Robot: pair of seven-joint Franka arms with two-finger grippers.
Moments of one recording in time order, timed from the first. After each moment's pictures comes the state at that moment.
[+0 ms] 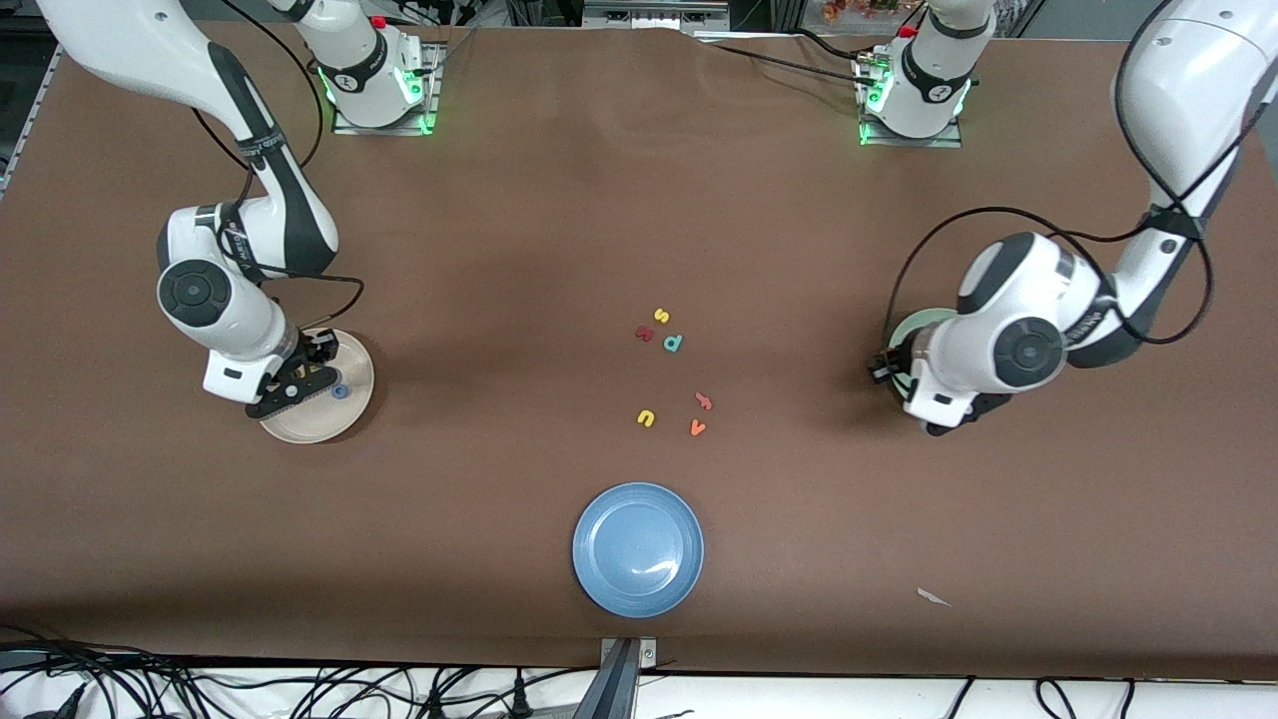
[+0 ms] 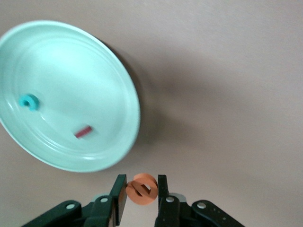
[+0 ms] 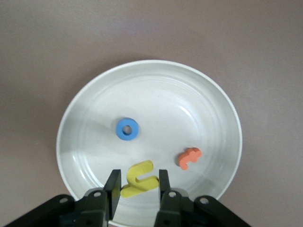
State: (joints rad) left arm 0.58 0.68 -0.88 -1.76 0.41 1.87 -0.91; right arm -0.01 0.40 0.07 -2.03 -0.28 2.37 -0.28
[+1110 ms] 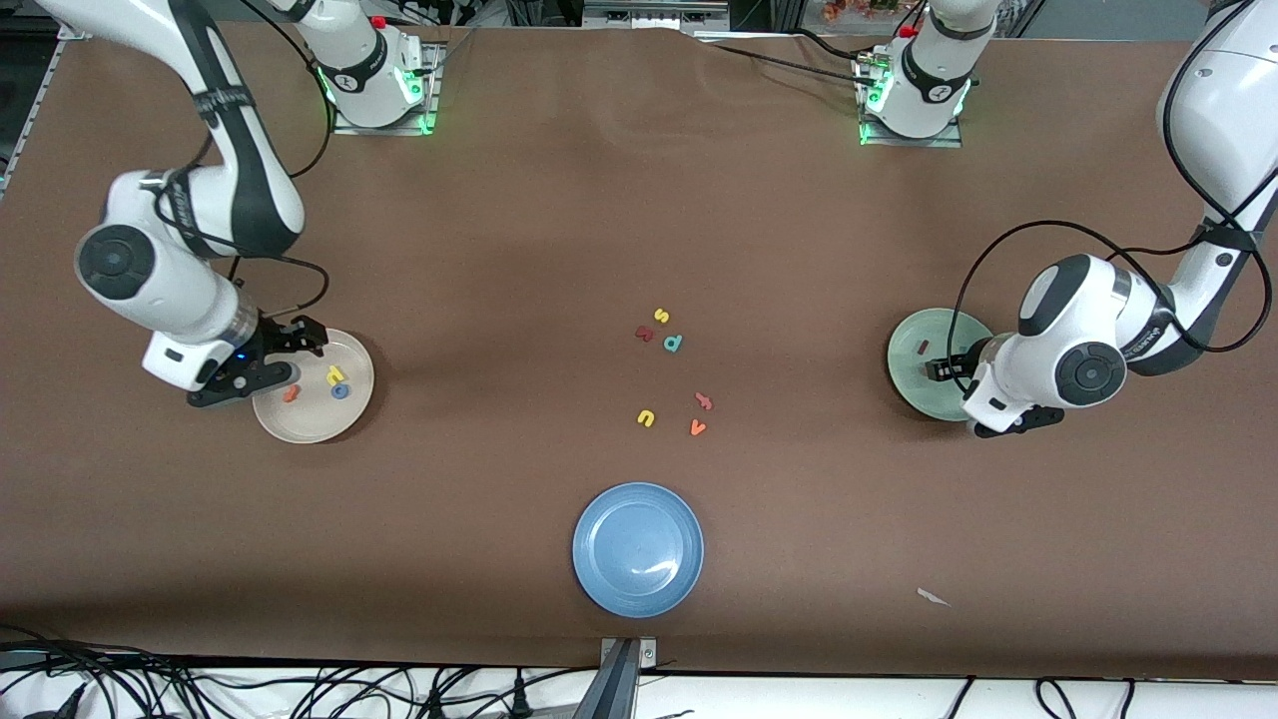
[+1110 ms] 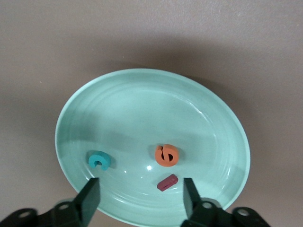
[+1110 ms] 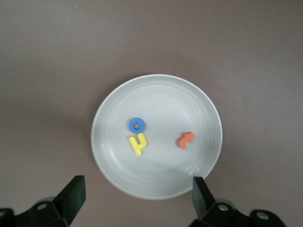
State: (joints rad) left arm 0.70 0.73 -0.85 -1.81 0.57 1.87 -0.65; right arm -0.01 0.26 0.07 -1.97 -0.11 2.18 -0.22
